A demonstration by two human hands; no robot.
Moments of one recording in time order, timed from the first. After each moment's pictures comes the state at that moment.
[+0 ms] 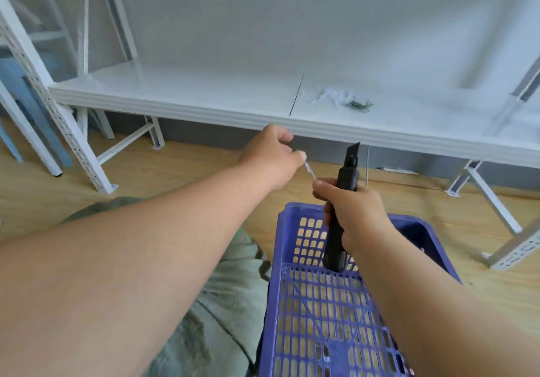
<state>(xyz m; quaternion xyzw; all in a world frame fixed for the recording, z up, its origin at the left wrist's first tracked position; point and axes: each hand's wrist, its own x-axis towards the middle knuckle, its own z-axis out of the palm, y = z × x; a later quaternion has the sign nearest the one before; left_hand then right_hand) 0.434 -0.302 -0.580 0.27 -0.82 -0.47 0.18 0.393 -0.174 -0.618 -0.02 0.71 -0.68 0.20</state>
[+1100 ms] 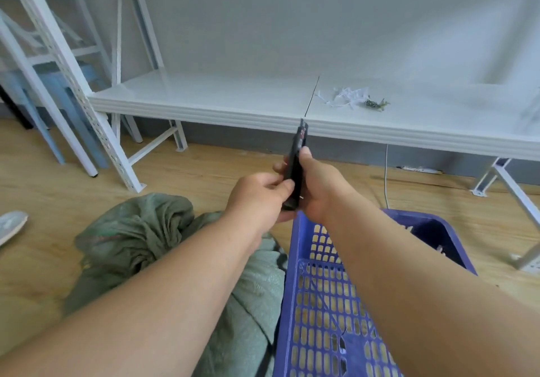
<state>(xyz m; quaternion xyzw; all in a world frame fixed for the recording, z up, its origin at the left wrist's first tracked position) 0.503 -0.279 -0.604 0.33 -0.65 -0.66 0.18 0.396 -0.241 -0.616 -0.05 0.56 -0.73 0.40</state>
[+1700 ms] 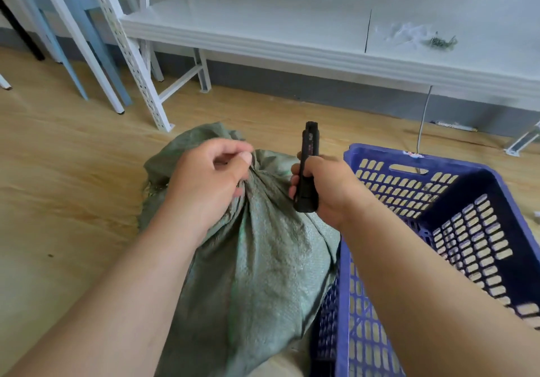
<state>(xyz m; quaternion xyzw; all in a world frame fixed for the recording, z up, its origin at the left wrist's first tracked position) 0.678 -0.345 -0.623 0.37 -0.74 -0.50 0.27 0.536 -0.256 -0.646 -0.04 0.60 -0.67 0.43</state>
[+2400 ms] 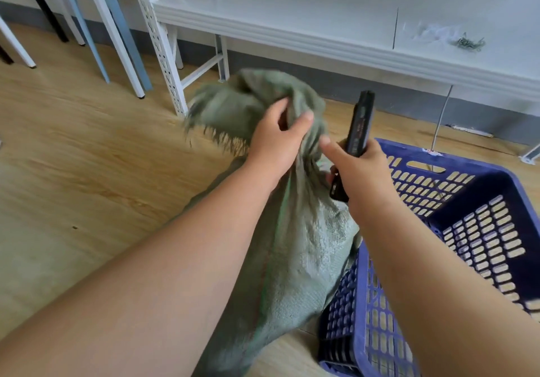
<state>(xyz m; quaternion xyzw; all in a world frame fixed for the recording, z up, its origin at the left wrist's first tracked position) 0.629 -0.352 -0.633 0.34 -0.67 -0.59 0.28 0.563 -0.246 -0.646 -0.11 0.73 -0.64 0.21</state>
